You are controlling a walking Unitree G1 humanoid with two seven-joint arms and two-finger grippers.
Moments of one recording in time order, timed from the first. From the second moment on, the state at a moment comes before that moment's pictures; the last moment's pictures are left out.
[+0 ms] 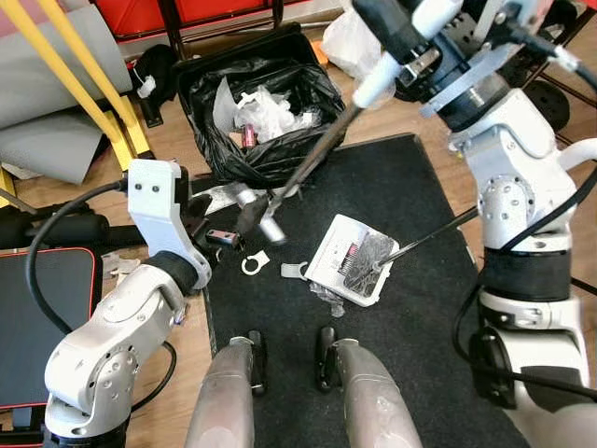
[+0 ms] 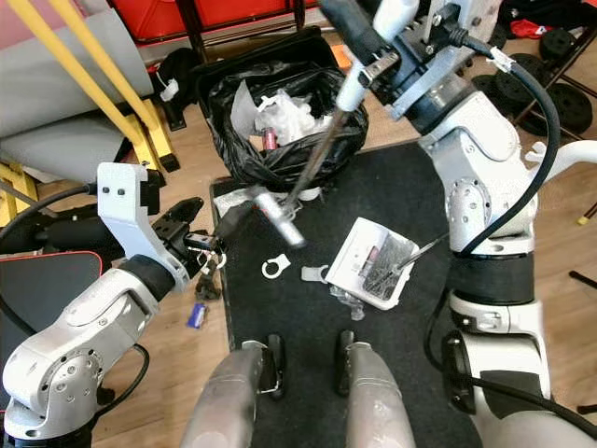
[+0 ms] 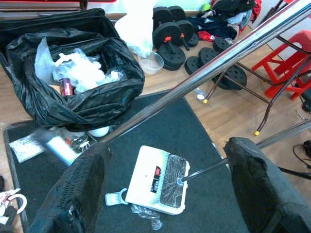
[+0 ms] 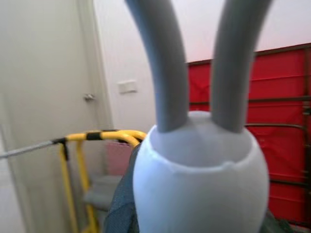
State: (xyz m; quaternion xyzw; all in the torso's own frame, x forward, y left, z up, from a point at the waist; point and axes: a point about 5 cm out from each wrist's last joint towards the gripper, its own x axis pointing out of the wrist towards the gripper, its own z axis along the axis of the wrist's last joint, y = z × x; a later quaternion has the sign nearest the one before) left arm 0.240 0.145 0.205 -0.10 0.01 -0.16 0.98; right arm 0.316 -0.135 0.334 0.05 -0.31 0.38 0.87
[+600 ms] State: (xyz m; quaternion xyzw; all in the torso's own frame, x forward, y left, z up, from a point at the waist) left arm 0.243 0.146 0.201 -0.10 0.01 -0.16 0.98; right arm 0.318 -0.136 0.321 -0.01 -0.26 0.38 0.89
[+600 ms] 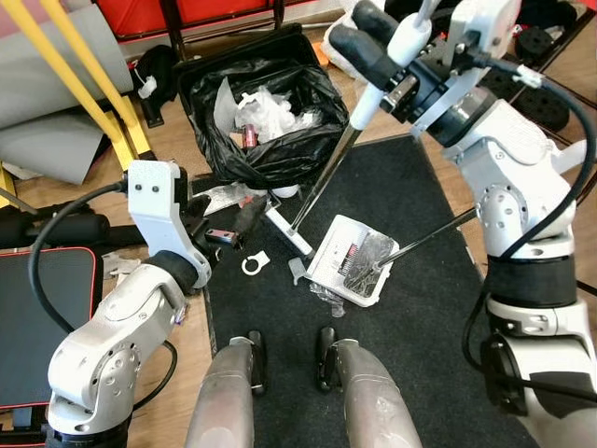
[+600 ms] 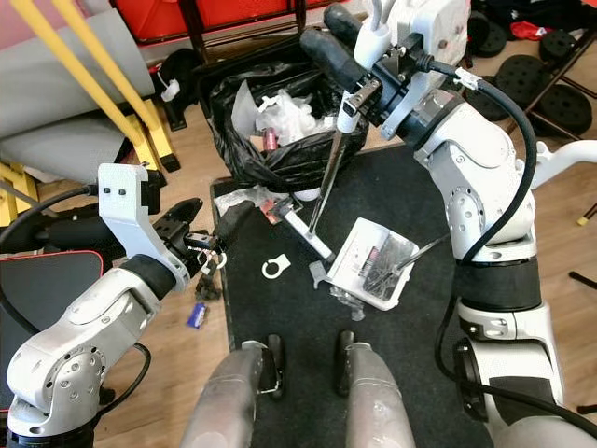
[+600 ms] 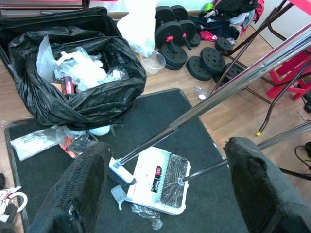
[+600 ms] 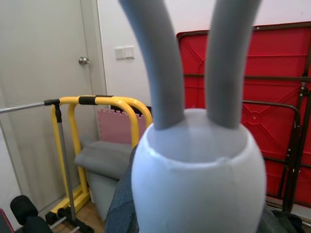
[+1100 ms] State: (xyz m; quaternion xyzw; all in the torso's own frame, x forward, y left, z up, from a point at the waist) left arm 0.242 0.145 0.202 -0.10 0.01 -0.16 0.98; right arm 0.312 -0.111 0.319 0.05 -0.27 0.42 0.87
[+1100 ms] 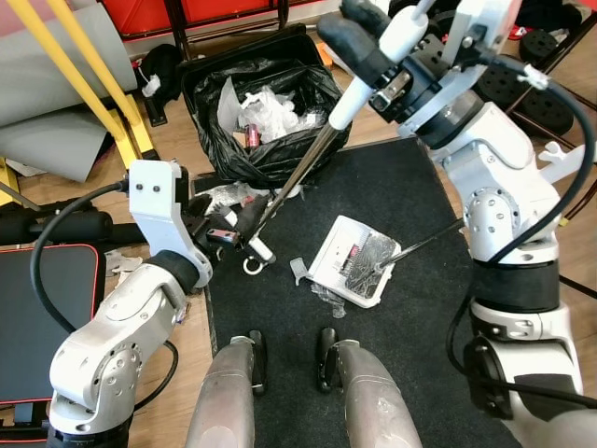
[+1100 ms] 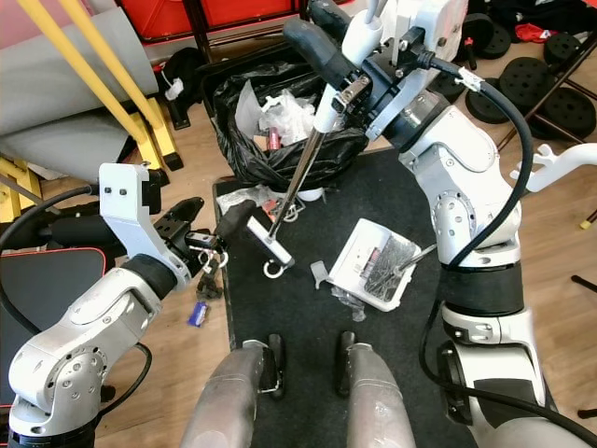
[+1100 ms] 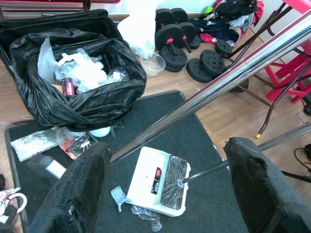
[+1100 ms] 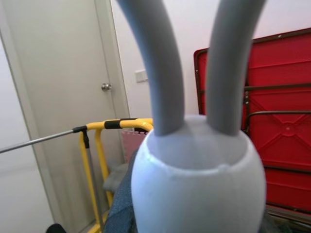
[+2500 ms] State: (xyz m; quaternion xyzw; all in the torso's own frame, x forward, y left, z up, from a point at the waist) left arm 0.243 0.145 0.202 -0.10 0.01 -0.16 0.98; right arm 0.332 -0.153 0.293 0.02 -0.22 0.26 0.94
